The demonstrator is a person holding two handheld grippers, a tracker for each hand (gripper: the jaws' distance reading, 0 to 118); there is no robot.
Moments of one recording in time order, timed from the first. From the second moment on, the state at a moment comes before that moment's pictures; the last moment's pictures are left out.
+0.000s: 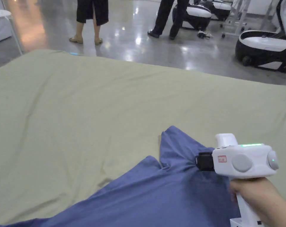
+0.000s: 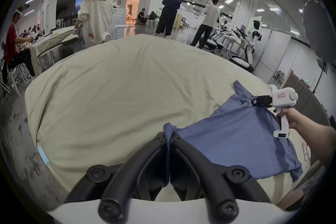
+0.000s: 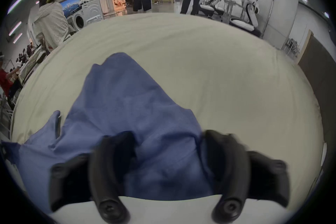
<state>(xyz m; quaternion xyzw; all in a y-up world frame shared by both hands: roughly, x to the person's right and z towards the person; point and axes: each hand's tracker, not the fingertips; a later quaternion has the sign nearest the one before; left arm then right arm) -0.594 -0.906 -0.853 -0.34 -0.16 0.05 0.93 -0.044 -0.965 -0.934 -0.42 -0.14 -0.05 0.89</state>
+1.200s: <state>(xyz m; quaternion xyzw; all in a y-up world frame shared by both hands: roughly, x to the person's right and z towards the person) -0.497 -0.542 -0.936 -0.07 -0.31 0.03 0.95 -0.037 -0.497 -0.614 -0.03 -0.31 0.01 0.95</state>
